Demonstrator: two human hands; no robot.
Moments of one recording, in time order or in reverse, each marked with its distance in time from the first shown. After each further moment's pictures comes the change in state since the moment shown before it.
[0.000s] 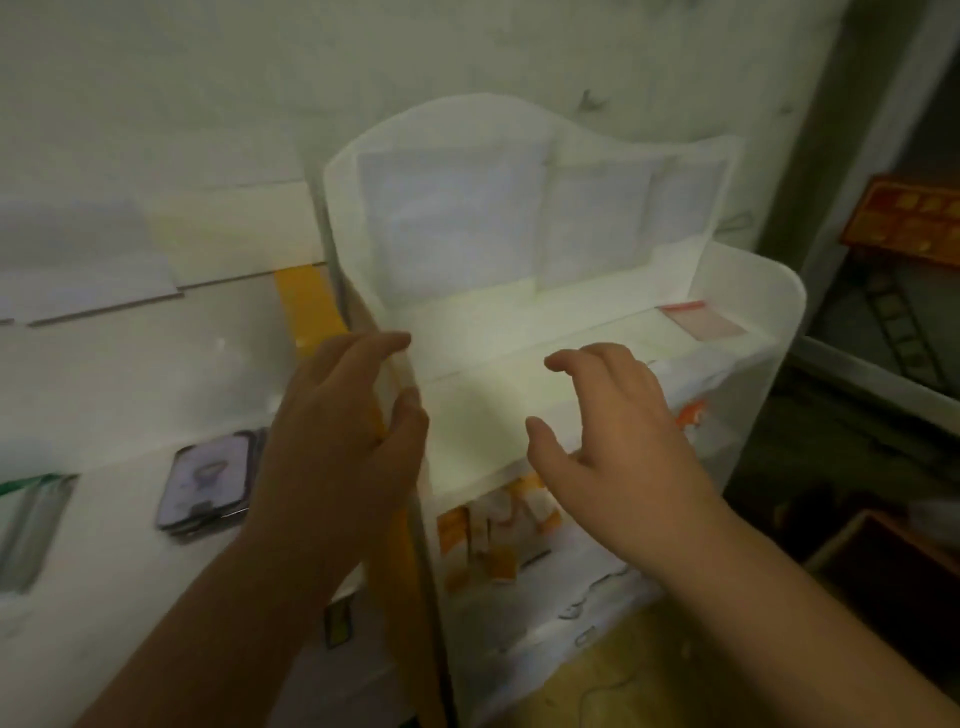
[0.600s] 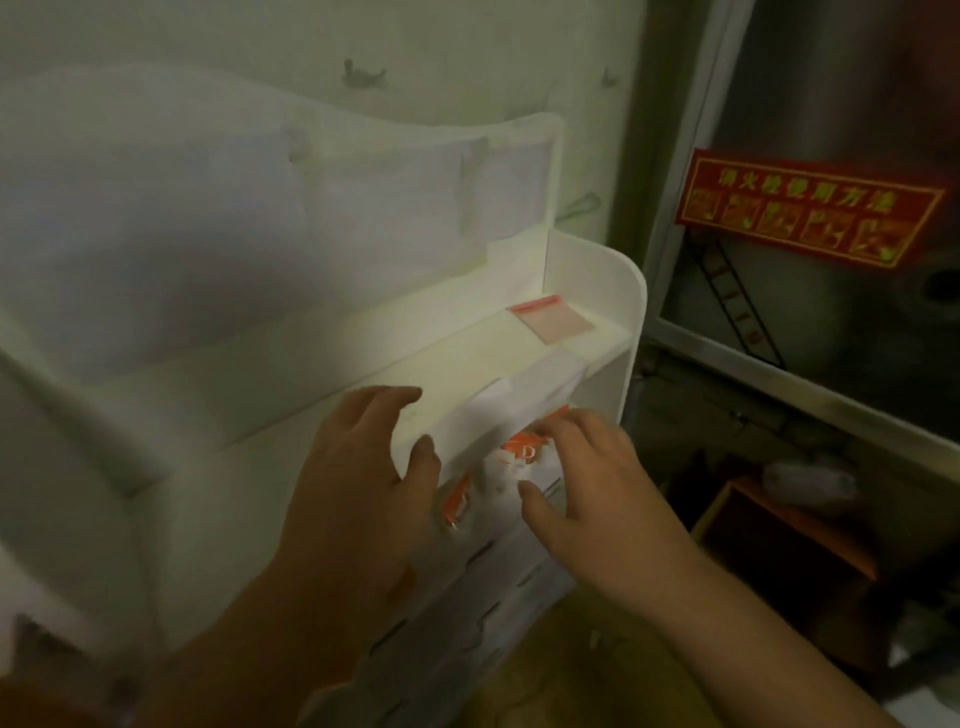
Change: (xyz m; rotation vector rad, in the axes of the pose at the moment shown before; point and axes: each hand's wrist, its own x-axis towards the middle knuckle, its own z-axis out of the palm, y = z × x) left_hand 0.068 0.088 0.238 -0.028 -0.280 -0.036; right_hand 0.014 0.228 -0.032 -0.040 -0.145 0.274
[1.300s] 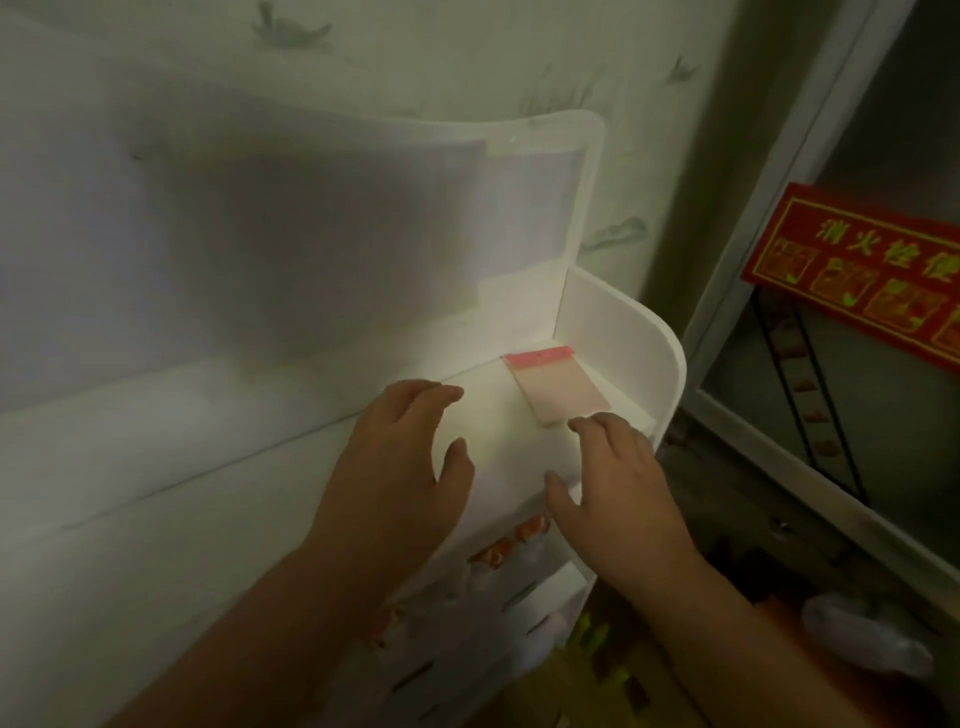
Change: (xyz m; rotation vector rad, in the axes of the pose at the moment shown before) left_hand 0.172 0.028 0.140 0.079 -0.055 -0.011; right_hand 0.207 0.163 0.022 -0.091 -0.025 0.105
